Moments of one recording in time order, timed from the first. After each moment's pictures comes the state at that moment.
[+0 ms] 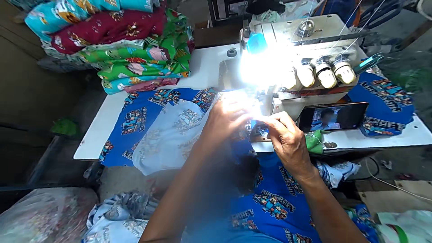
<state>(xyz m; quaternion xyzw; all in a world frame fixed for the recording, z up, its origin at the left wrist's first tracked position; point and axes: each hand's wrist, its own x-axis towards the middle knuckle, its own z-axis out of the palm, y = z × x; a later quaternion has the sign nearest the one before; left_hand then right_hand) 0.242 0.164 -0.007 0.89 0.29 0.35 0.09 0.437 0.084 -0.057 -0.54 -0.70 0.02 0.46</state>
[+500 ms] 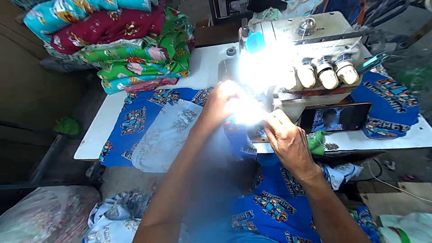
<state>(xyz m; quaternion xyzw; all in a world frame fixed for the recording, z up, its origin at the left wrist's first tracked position) 0.247 0.222 -0.010 0.88 0.30 0.33 0.15 0.437 0.088 -0.042 -0.59 -0.71 0.00 0.38</state>
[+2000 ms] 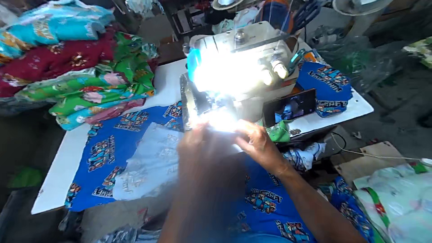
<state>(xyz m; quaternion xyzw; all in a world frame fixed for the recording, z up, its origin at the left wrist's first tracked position) 0.268 0.108 0.001 0.83 0.39 0.39 0.10 0.442 0.074 -0.049 -0.52 -0.67 0.16 0.50</state>
